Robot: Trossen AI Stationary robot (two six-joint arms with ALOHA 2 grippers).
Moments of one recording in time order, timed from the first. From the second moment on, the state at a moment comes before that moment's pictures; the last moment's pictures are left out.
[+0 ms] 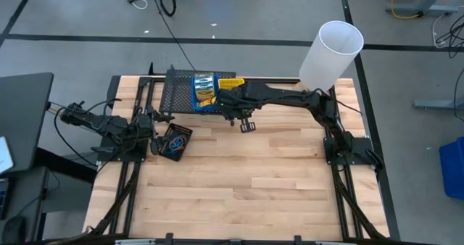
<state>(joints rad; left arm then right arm) -0.41 0.14 0.26 -0.18 -0.67 -0.03 -0.17 2.15 2.11 -1.34 0.21 -0.45</state>
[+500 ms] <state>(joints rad) -0.41 0.14 0.26 -0.18 -0.66 -0.03 -0.16 2.15 2.11 -1.27 0.21 -0.54</state>
